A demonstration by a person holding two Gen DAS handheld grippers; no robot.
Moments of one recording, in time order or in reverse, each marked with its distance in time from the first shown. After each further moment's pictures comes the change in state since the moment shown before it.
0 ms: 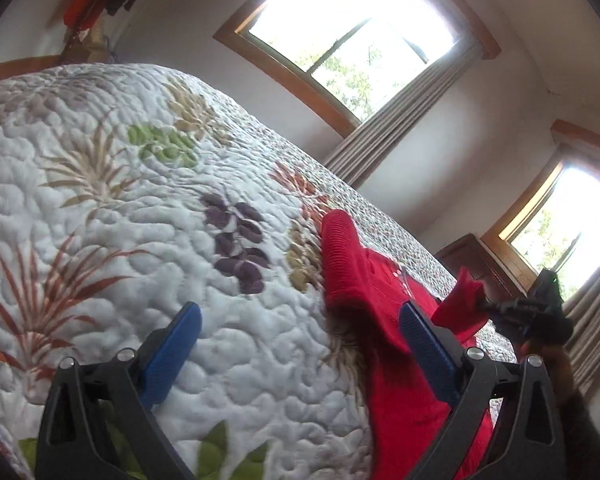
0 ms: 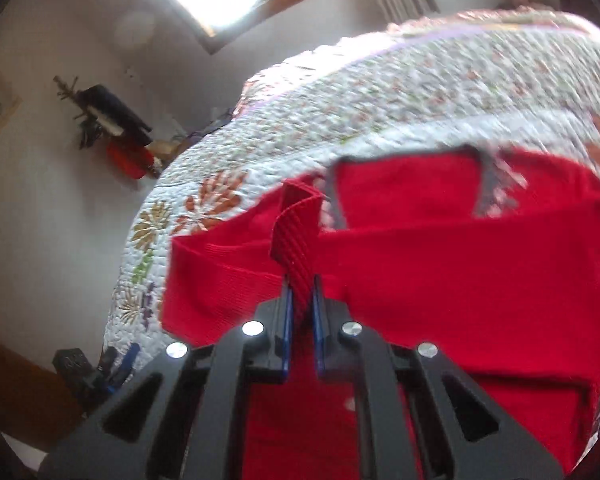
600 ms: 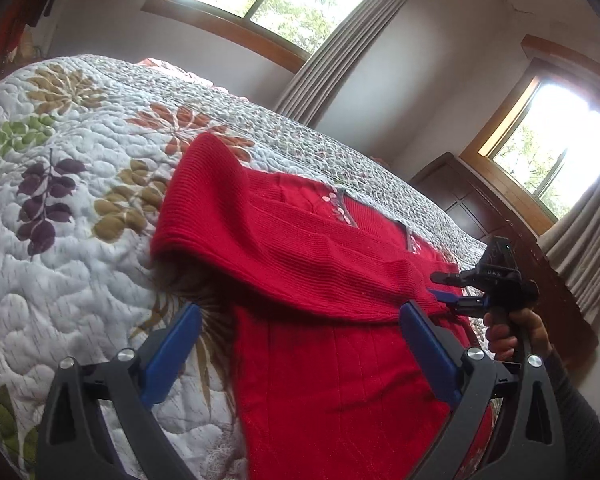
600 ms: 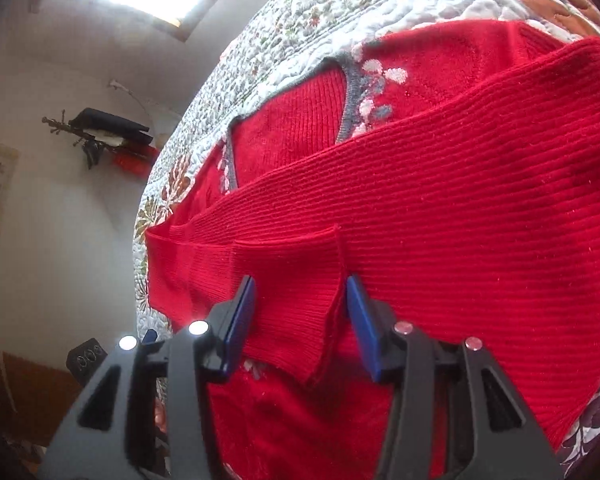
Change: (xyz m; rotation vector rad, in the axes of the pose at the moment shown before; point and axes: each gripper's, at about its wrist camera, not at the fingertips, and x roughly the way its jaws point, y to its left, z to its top) left arm 0.055 -0.098 -0.040 0.168 0.187 -0.032; right arm -0.001 -0.106 0.008 0.173 0.206 0.138
